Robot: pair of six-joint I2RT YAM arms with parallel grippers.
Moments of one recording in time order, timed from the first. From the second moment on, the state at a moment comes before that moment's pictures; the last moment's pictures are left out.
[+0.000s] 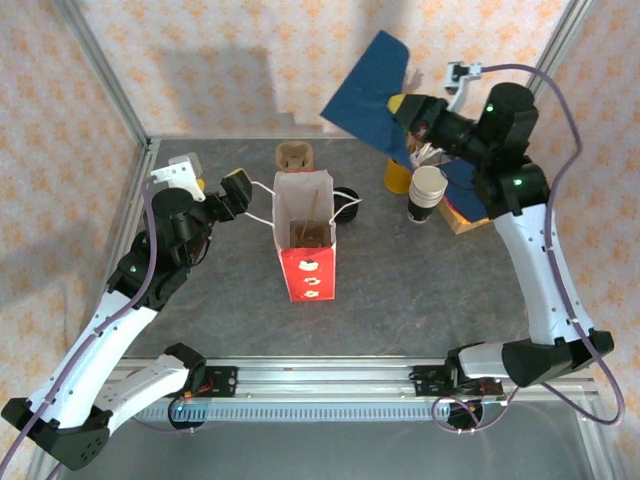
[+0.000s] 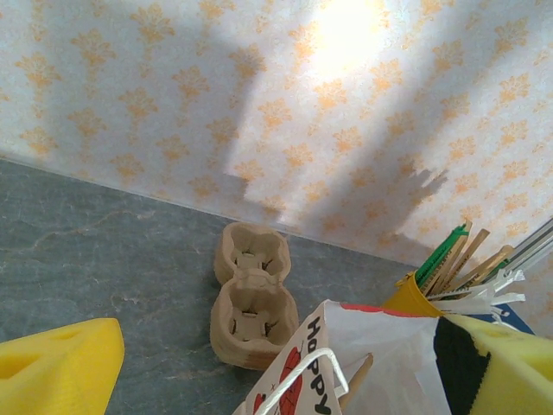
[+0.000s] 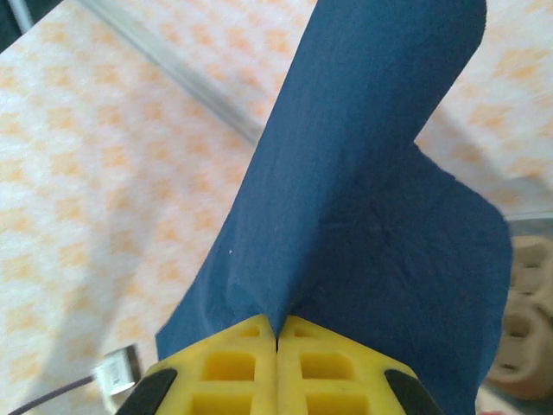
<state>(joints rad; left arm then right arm) -0.44 0.88 1.08 -0.41 -0.35 -0.49 0.29 1.33 1.68 -0.37 -0.61 0.82</state>
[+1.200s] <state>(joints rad) -0.44 0.87 1.03 -0.40 -0.37 -0.49 0.89 1.63 1.73 -0.73 0.05 0.74</state>
